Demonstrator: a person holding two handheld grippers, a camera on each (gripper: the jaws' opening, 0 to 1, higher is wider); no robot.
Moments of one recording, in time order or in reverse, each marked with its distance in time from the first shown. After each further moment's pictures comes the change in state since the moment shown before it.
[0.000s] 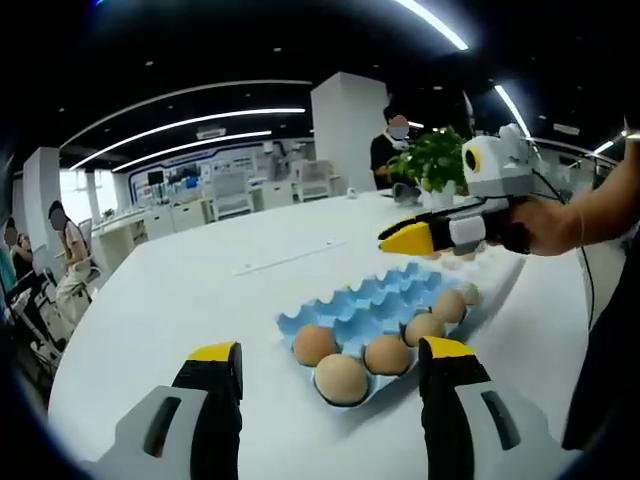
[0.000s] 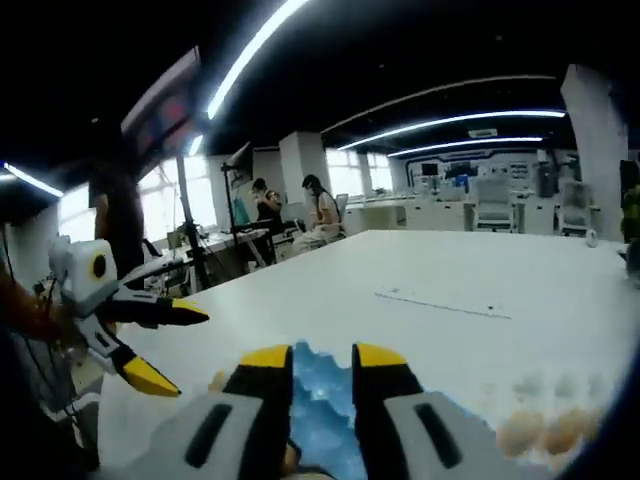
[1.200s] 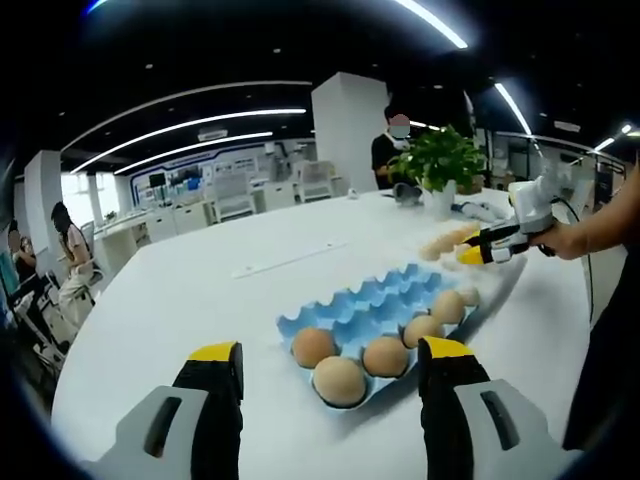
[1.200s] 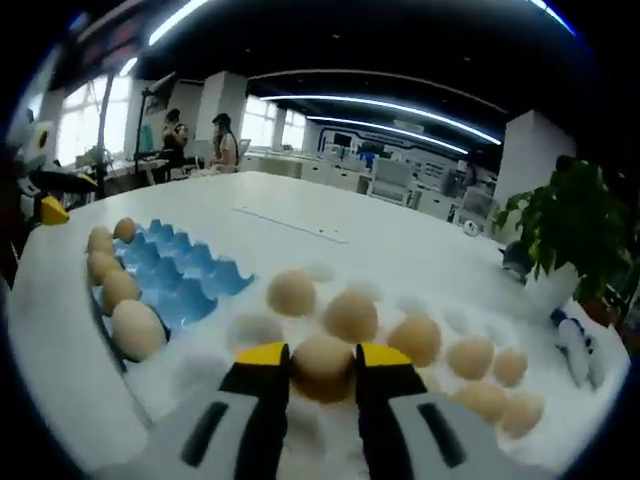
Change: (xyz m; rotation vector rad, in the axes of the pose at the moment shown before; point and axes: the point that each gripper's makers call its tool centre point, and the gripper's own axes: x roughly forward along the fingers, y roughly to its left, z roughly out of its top) left arm -0.005 -0.003 0.003 0.010 -0.002 0.017; right arm -0.085 -0.120 -0.080 -0.204 0.234 -0.353
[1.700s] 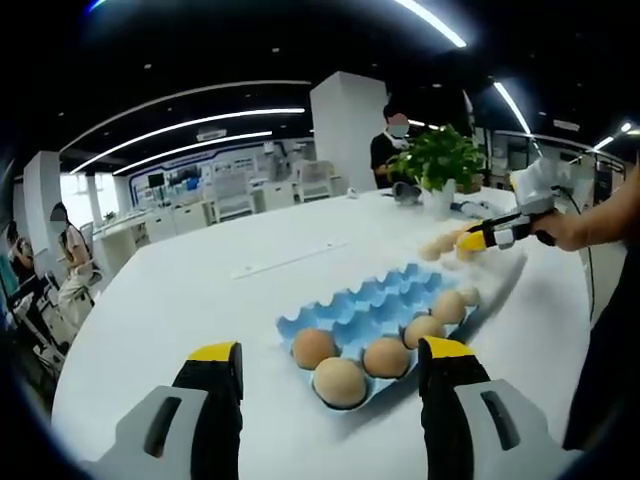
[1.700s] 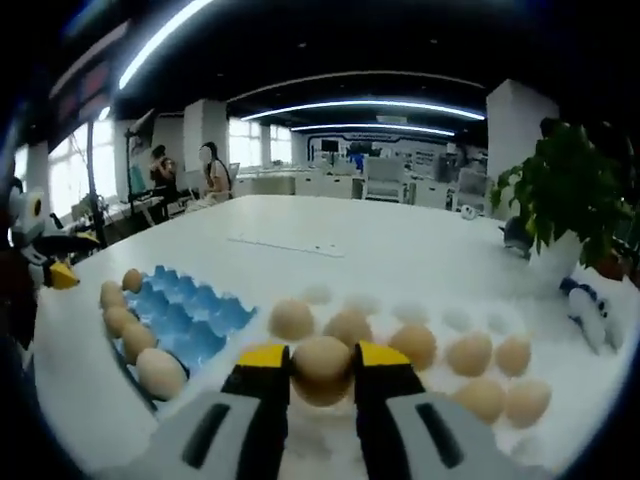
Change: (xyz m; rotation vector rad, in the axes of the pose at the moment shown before) left arm 0.003 0.004 -0.002 0.000 0.004 -0.003; right arm -0.012 -0.006 0.023 0.184 -0.059 0.026
